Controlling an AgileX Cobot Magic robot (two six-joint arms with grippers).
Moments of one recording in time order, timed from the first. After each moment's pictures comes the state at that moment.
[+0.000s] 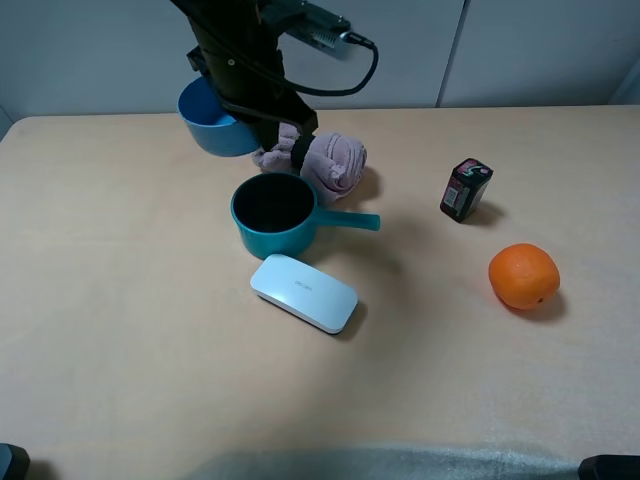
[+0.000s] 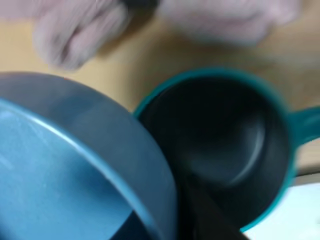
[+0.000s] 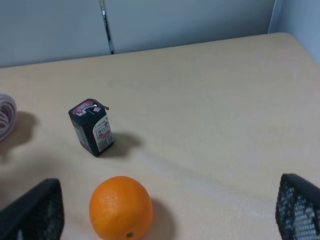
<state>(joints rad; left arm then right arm) -0.64 1.95 -1.59 0.06 0.90 0.06 -0.06 -0.01 -0.50 0.02 1.01 0.00</state>
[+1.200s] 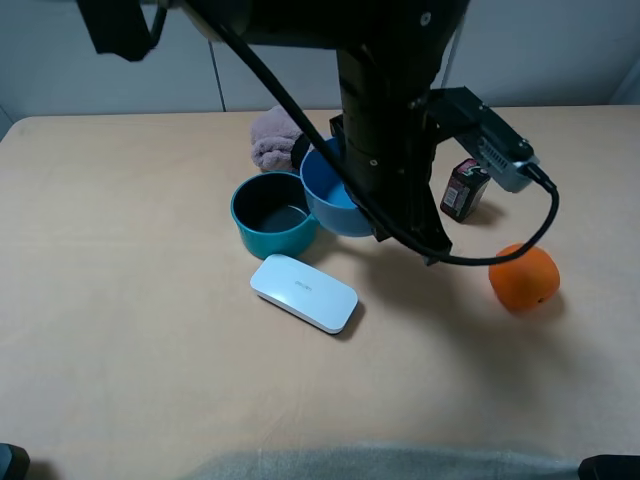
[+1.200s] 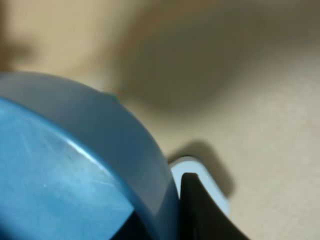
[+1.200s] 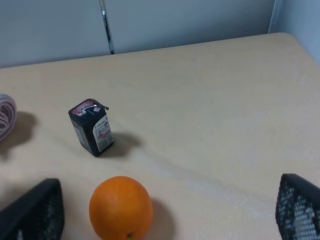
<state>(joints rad) -1.02 2.06 -1.67 0.06 0.94 0.08 -0.06 -0.01 -0.50 0.02 1.01 0.00</state>
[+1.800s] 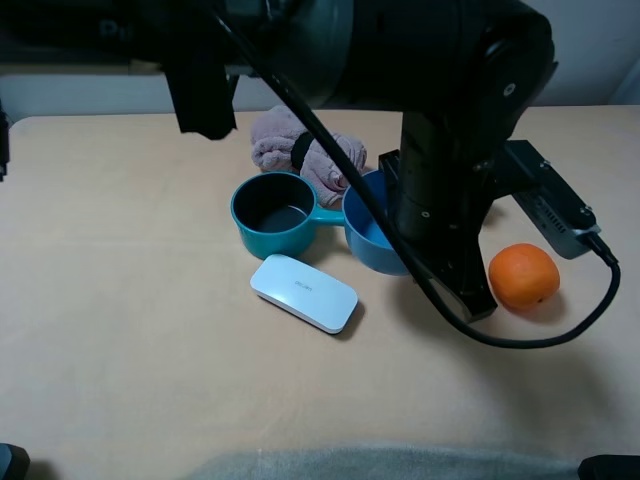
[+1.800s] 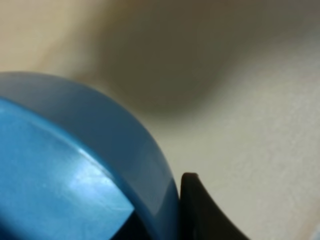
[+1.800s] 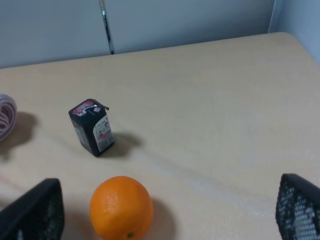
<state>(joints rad) -1.13 2.14 -1.75 0.06 0.97 0.09 -0.06 -0.01 -0.50 0.02 1.01 0.00</state>
